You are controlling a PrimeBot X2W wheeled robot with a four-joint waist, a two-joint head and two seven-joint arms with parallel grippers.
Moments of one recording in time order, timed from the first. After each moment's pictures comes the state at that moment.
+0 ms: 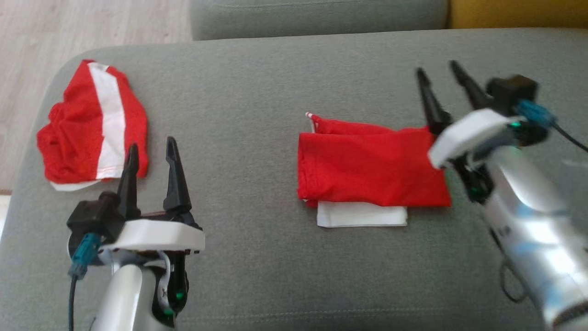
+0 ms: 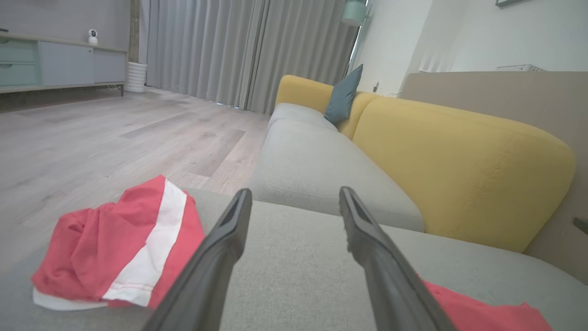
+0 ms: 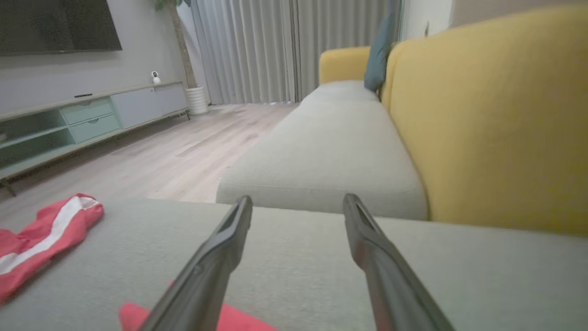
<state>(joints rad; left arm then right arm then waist) -0.13 0.04 -0.18 0.07 -0.32 0.16 -0.25 -0.78 -0.21 0.51 0.91 0.53 0.12 -0.25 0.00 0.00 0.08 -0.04</state>
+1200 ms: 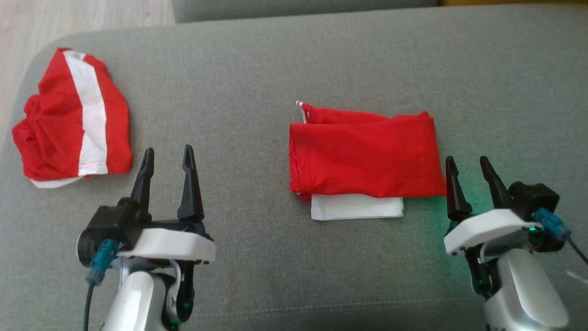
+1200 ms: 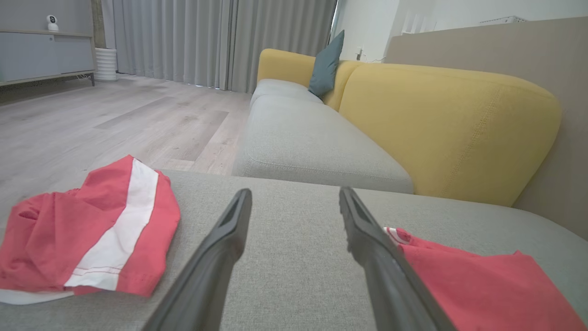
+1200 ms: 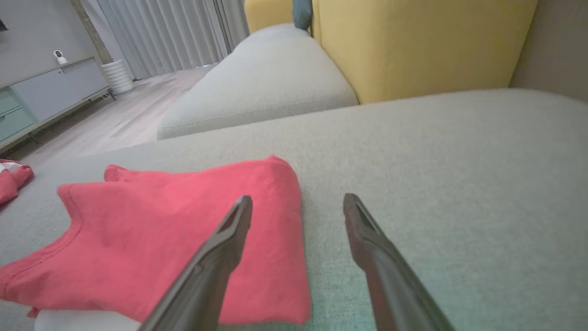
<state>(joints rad) -0.10 0.04 -0.21 0.06 -0.24 0.13 -0.25 -0.24 -0.05 -0.01 0.46 0.16 0.12 -0.15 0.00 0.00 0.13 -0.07</state>
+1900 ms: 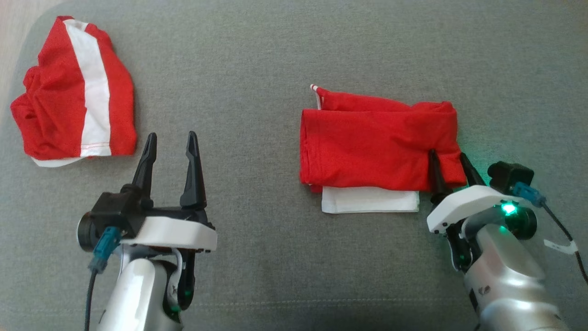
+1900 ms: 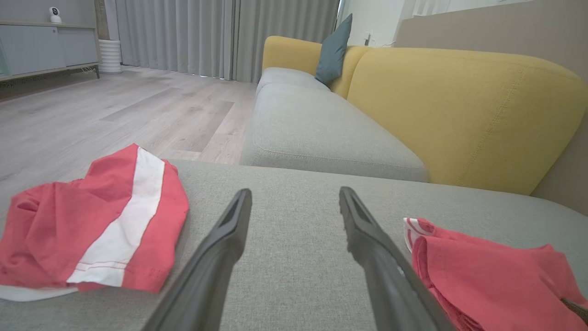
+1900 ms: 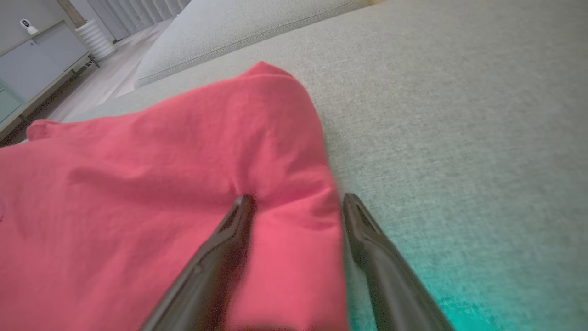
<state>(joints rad) -0.15 0.04 -0.22 0.08 -0.21 0.11 -0.25 -0.52 -0.06 0.09 0.97 0.33 0.12 -0.24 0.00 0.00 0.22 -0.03</state>
